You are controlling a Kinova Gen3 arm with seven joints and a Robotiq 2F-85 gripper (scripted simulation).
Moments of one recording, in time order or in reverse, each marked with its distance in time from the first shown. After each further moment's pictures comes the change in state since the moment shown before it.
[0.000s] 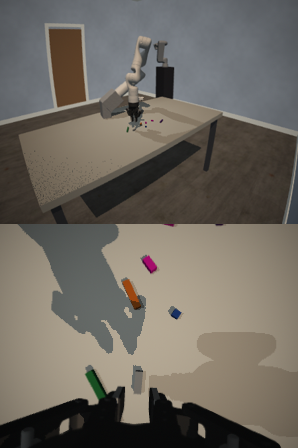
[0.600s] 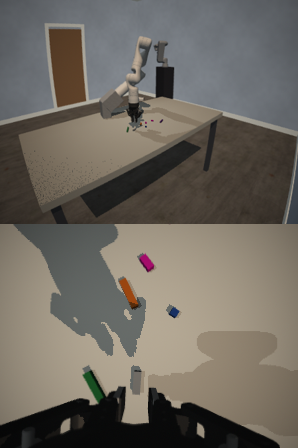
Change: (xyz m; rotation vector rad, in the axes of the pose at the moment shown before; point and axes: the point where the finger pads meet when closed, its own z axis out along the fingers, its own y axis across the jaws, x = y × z) arm 0.000 0.002 0.003 0.002 0.001 0.016
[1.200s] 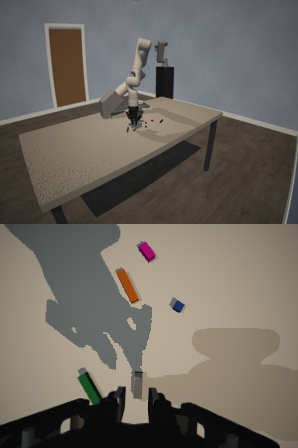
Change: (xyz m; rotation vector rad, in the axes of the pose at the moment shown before) arm -0.002 -0.002 0.023 0.002 -0.003 0.014
